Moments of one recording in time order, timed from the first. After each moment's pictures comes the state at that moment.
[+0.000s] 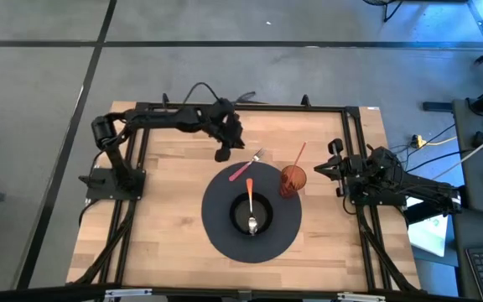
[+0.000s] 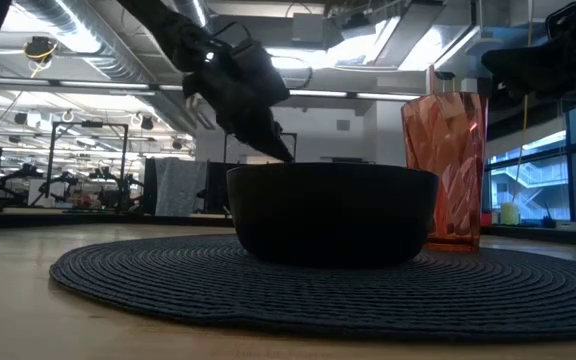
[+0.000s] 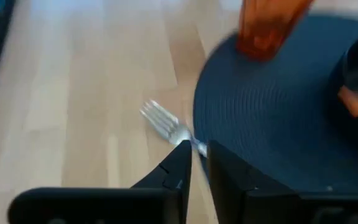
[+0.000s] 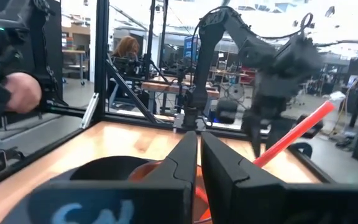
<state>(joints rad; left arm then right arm) 0.47 1.74 1.15 -0.22 0.45 0.47 -0.28 0.00 0.01 0.16 -0.37 -0.07</state>
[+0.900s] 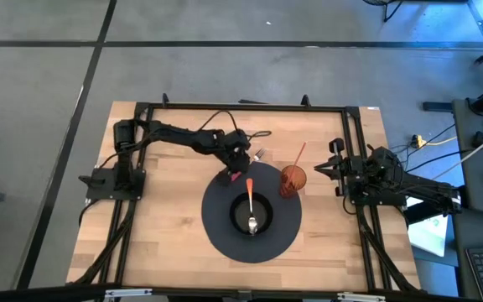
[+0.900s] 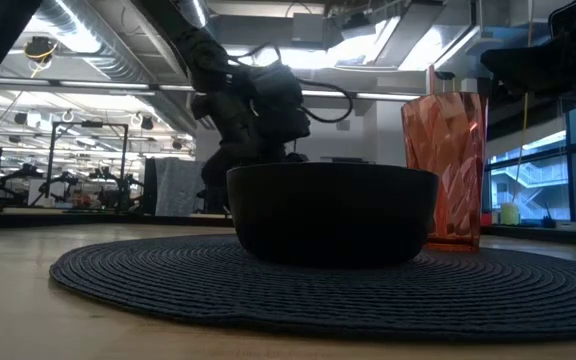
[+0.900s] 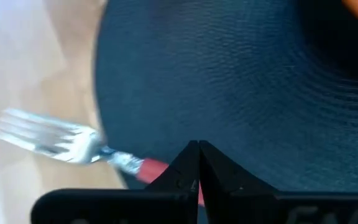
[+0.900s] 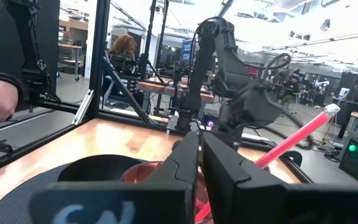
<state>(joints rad) 0.27 1.92 1.15 -0.21 0.30 0.69 -0.28 0.00 0.01 0.17 -0.36 -0.14</state>
